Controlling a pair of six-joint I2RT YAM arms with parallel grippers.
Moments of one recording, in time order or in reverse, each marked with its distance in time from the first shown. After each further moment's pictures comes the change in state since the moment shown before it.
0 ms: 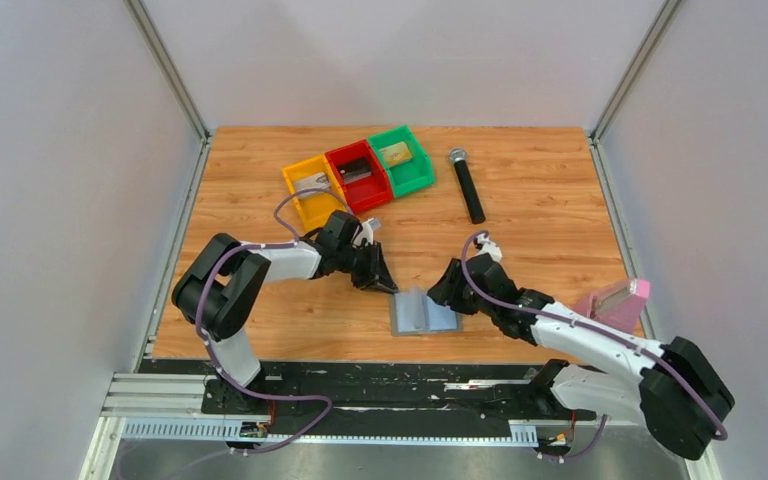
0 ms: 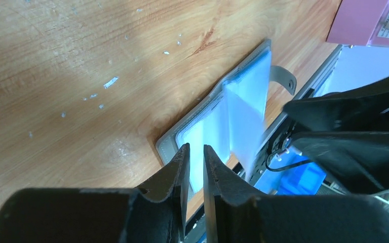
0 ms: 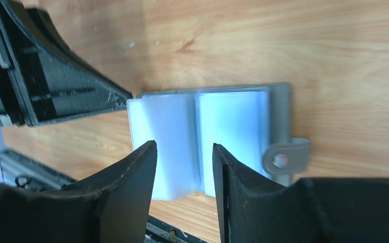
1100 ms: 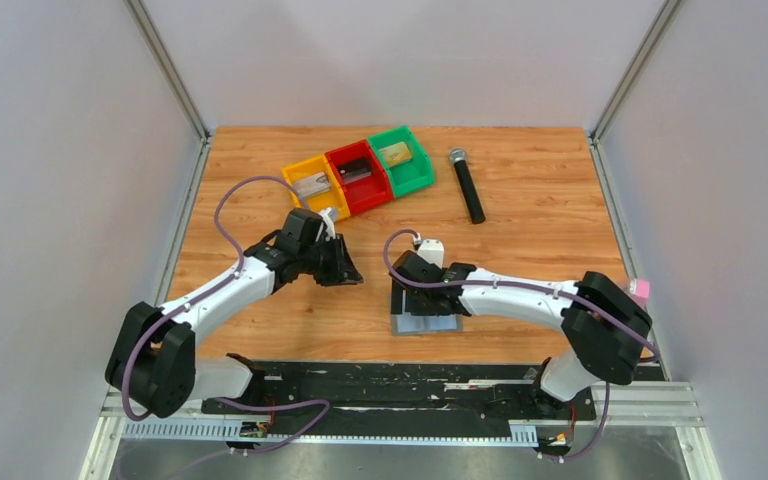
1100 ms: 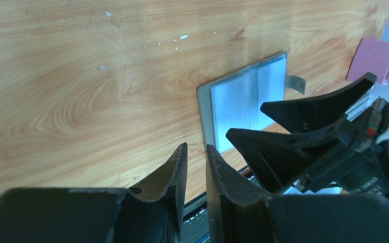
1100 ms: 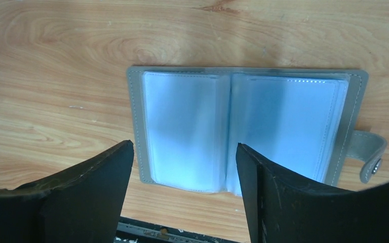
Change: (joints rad) left arm 0.082 -0.455 -0.084 -0.331 -0.276 0.066; right arm 0.243 0.426 0.458 -0.427 0.215 -0.006
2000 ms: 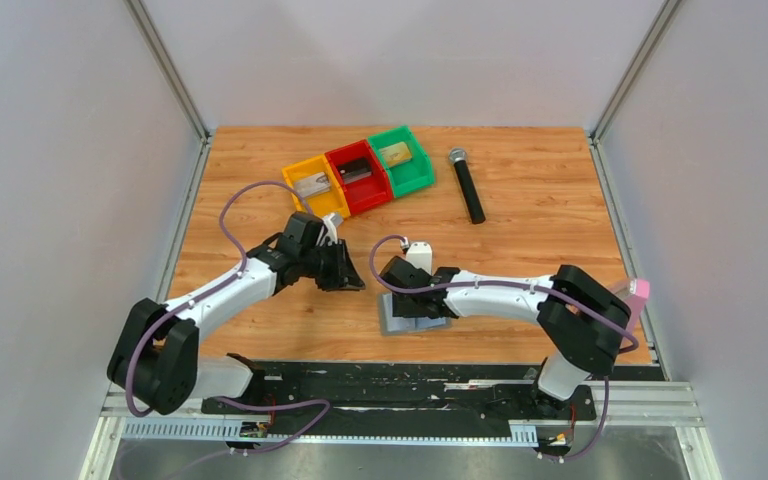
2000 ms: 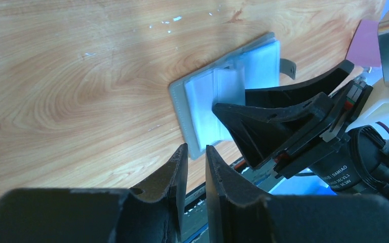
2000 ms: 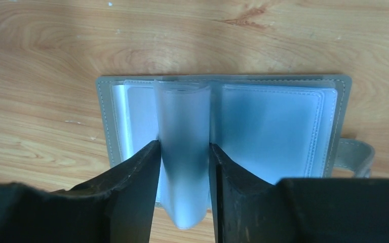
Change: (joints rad) left arm 0.002 -0.003 -0.022 -0.011 0.048 0.006; right arm 0.038 0.124 0.043 0.034 0.066 -0.026
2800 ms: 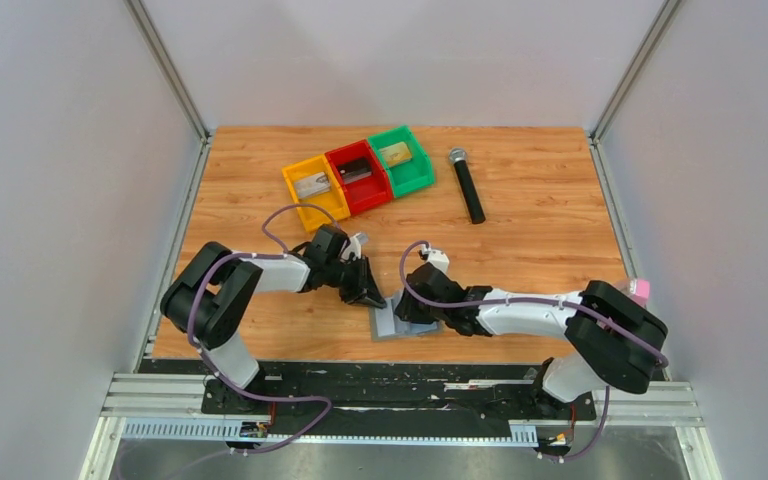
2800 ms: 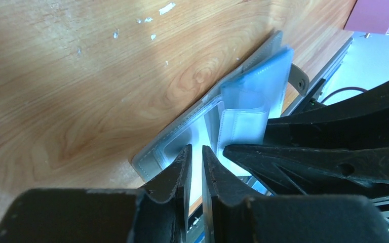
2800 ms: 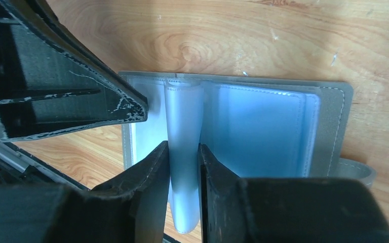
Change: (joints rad) left arm -0.053 0.374 -0.051 0.372 0.237 -0.070; right arm -0.050 -0.179 -0.309 0.434 -0.185 0.045
